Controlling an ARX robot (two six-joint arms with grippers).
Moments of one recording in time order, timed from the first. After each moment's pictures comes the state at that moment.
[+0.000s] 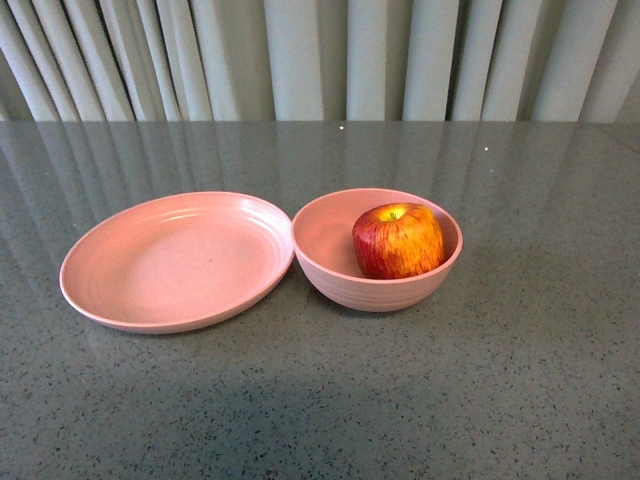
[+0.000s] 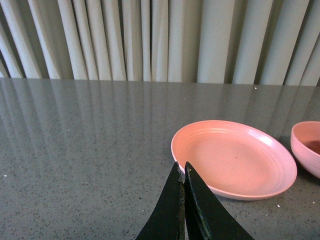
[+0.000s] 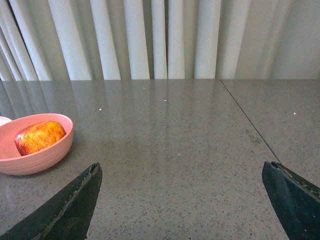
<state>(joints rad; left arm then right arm) 0.00 0.19 0.01 0.19 0.00 -0.01 0.00 0.00 0.01 0.00 0.00 0.01</state>
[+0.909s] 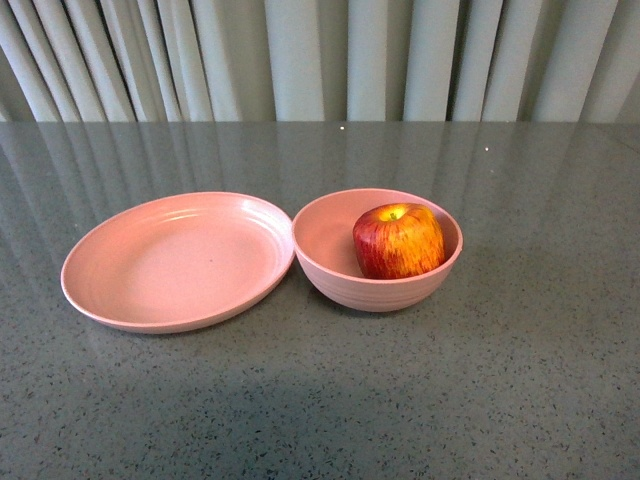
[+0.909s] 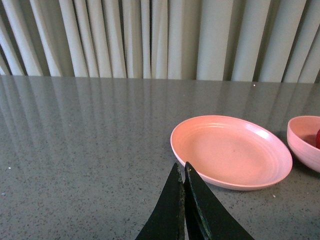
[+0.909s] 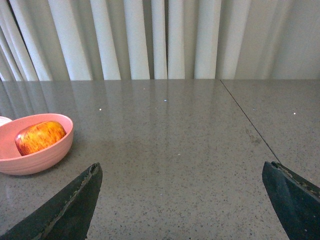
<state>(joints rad) 0.00 0.01 0.01 0.00 0.00 -0.01 0.00 0.00 0.01 0.00 0.00 0.01</state>
